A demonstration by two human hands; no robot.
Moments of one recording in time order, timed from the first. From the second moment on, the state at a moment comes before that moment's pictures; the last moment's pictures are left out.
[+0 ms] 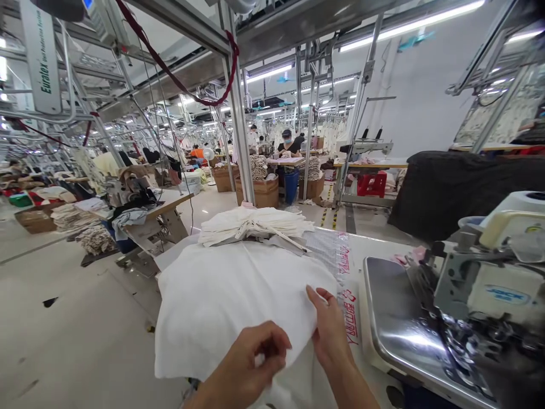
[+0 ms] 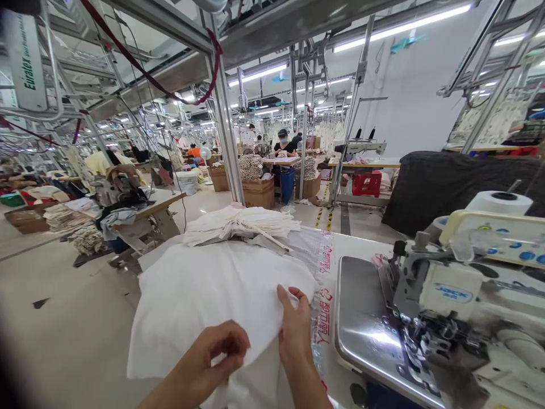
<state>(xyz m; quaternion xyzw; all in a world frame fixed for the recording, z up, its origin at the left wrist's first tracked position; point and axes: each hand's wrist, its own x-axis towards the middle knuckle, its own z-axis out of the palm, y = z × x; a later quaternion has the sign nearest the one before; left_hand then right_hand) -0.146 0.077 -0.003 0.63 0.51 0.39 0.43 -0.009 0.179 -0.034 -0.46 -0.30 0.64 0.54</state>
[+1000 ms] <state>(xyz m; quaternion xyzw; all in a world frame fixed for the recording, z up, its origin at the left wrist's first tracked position) -0.138 0.264 0.063 0.68 0.57 0.45 -0.06 0.127 0.081 -0.029 -0.63 -0.50 0.07 0.59</state>
